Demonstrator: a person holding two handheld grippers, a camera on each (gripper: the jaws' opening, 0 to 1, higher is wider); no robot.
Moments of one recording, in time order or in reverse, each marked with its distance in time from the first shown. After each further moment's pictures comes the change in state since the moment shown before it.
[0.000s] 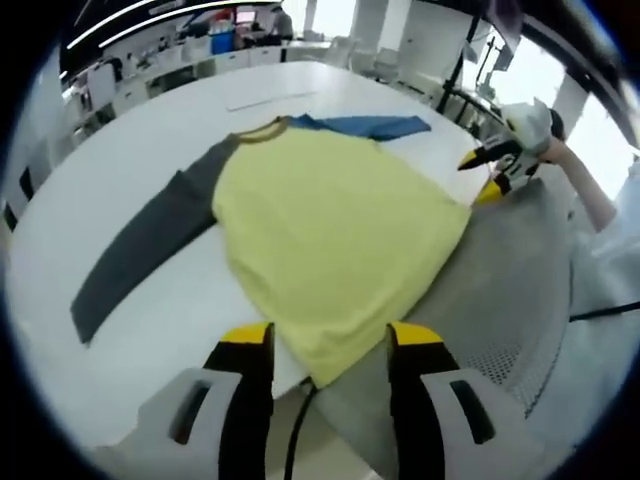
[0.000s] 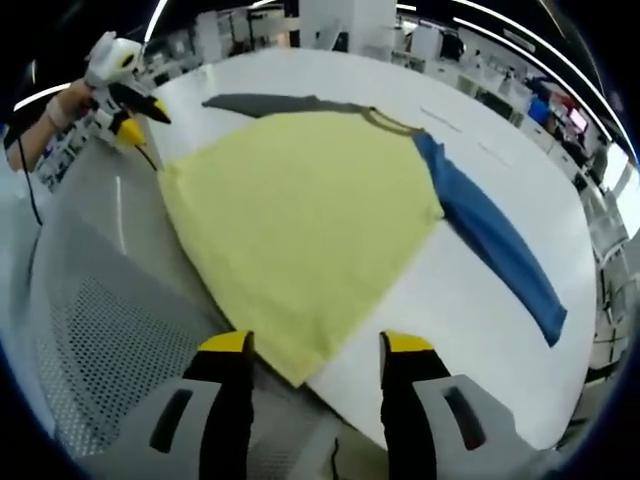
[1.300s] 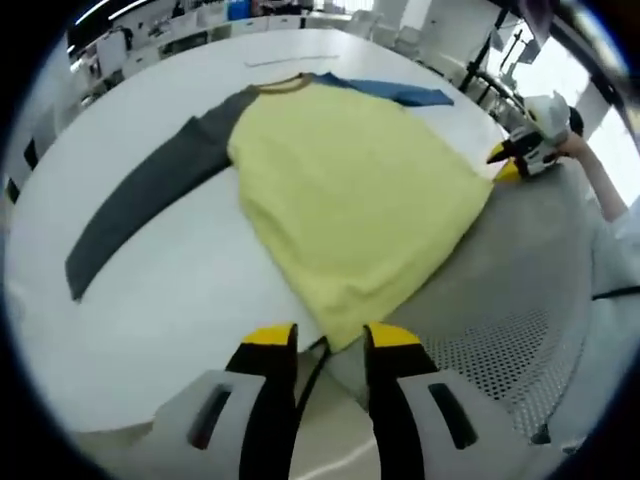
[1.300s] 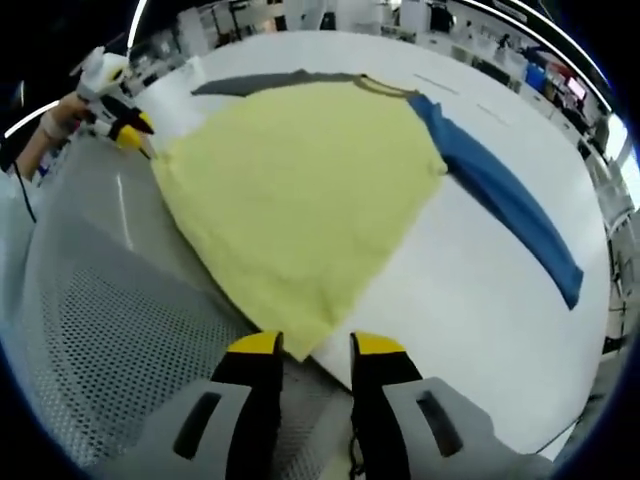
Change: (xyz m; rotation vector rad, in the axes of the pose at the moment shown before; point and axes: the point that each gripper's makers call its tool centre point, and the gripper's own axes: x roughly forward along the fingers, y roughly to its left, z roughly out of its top) left arm 0.009 0.017 -0.044 -0.081 0.120 0.023; right arm 0.008 0.002 -0.030 0.088 0.076 0.038
